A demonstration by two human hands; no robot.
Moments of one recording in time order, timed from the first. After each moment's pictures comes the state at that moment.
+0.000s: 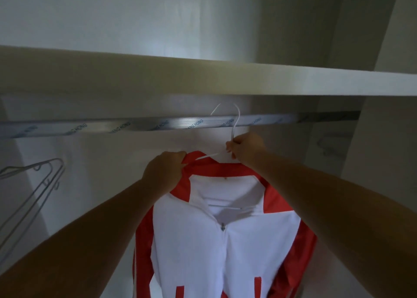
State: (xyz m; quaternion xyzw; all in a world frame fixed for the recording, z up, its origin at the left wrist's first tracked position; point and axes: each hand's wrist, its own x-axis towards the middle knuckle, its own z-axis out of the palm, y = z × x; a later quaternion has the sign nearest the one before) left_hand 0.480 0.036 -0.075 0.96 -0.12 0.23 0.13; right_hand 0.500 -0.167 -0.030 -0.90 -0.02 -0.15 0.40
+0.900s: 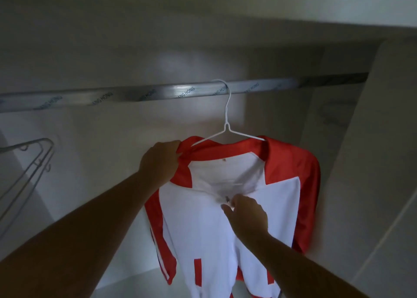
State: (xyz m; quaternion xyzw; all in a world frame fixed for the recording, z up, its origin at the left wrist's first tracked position) left_hand 0.480 0.029 -0.111 0.96 -0.10 0.22 0.15; right_hand 0.425 -0.166 -0.223 -0.97 0.06 -0.10 0.22
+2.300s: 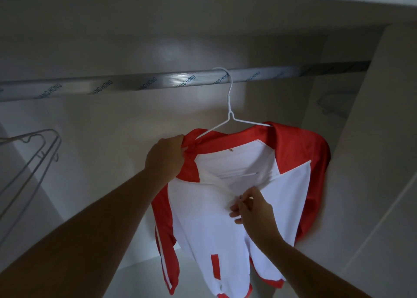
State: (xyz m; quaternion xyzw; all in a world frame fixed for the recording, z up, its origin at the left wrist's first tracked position) left_hand 0.474 0.022 -0.126 0.96 -0.10 0.21 0.17; right_hand 0.396 -0.182 -0.241 -0.81 0.03 -0.11 0.57
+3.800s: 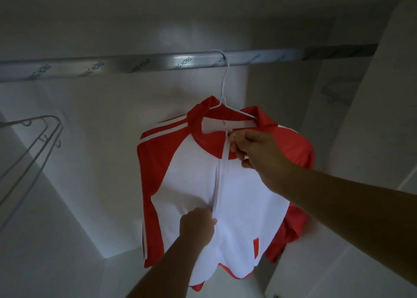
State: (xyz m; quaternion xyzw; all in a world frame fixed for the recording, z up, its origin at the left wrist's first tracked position) left_hand 0.413 -0.040 -0.306 0.99 -0.06 0.01 0.12; right_hand 0.410 -0.184 -0.118 -0.74 -0.04 -0.06 0.67
